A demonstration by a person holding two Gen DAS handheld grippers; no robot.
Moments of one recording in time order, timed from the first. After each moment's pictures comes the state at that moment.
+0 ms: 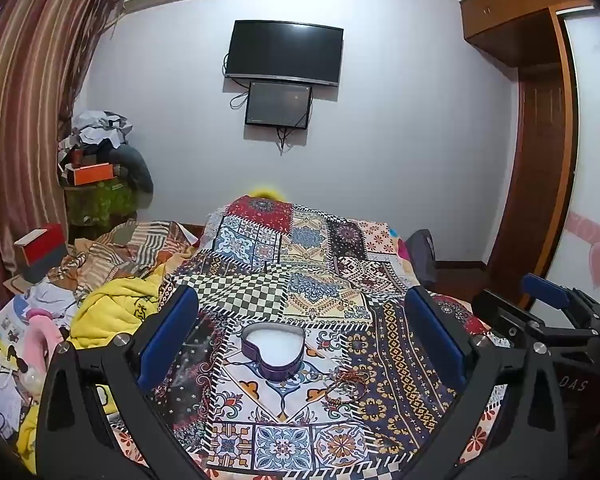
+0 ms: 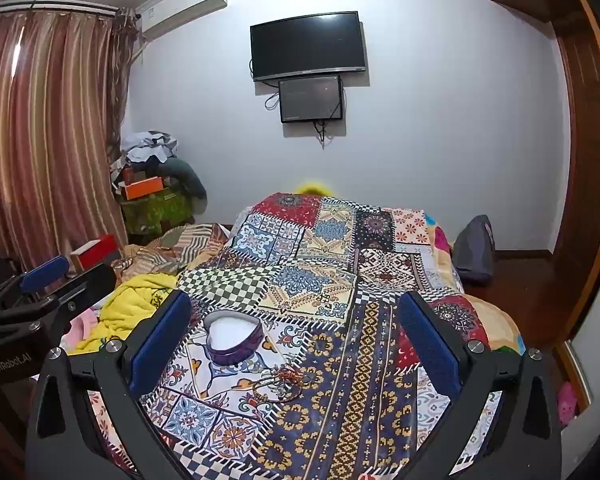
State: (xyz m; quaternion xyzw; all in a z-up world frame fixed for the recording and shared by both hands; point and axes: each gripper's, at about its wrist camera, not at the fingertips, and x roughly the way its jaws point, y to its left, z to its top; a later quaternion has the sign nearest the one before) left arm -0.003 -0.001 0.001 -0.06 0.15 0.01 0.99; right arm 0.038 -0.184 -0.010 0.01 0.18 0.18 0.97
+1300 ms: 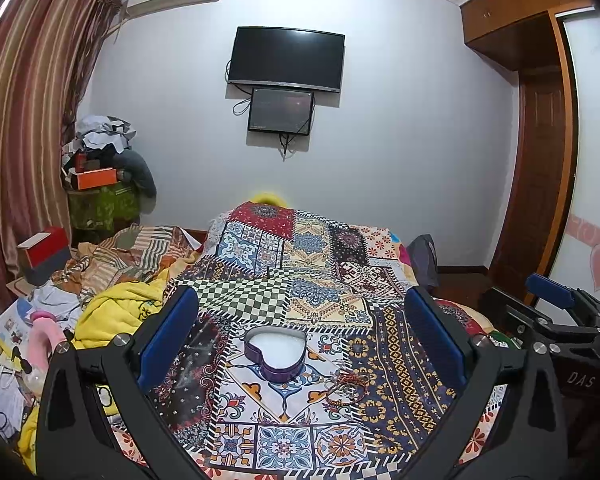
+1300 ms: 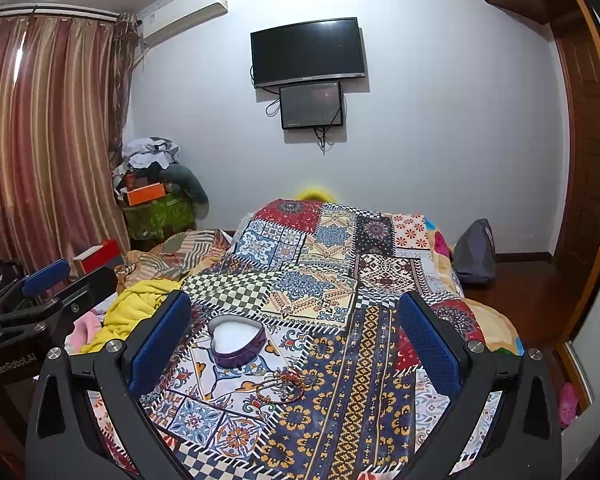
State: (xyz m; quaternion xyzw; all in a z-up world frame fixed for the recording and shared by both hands) left arm -0.006 0.001 0.001 -0.06 0.14 0.01 0.99; right arm 0.033 -0.186 -0.004 0.01 0.17 0.18 0.97
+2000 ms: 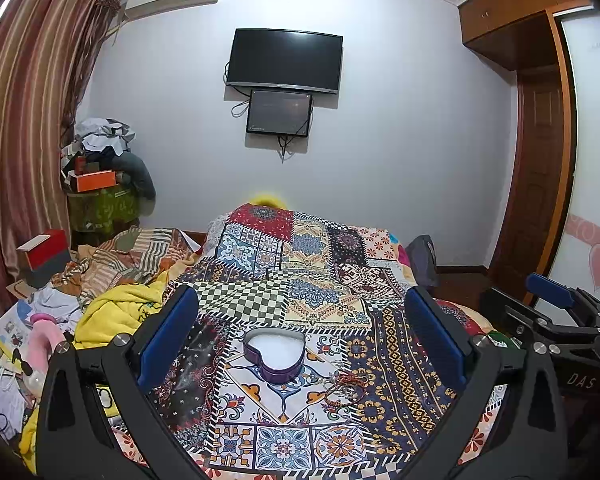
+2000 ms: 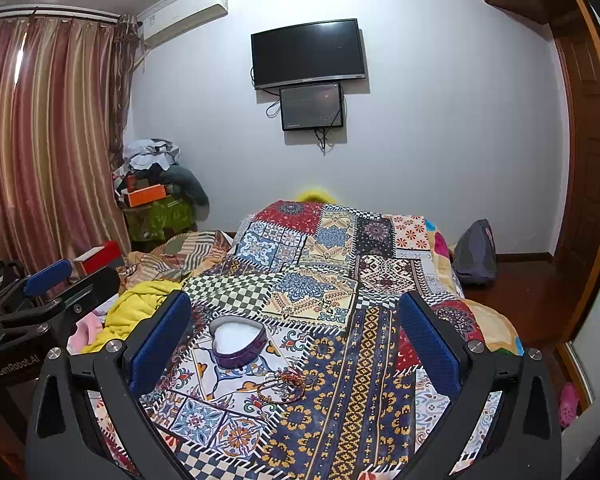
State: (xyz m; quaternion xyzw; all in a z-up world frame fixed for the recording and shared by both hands) left arm -0.006 -0.002 0.002 -0.06 0.14 0.01 0.99; right arm 0.032 -0.187 -0.003 0.01 0.17 0.18 0.97
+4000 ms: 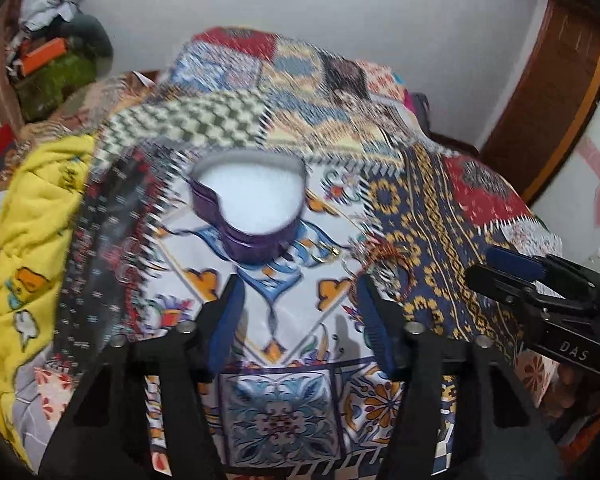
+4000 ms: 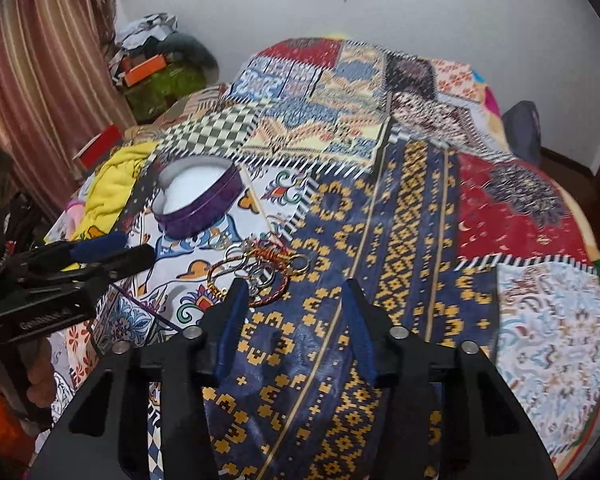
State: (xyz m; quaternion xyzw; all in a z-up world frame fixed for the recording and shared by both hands) left arm 0.125 0.003 -0.161 -0.08 0.43 -0.07 0.90; right arm 0.136 -0.182 -0.141 -0.01 0.42 0.24 0.88
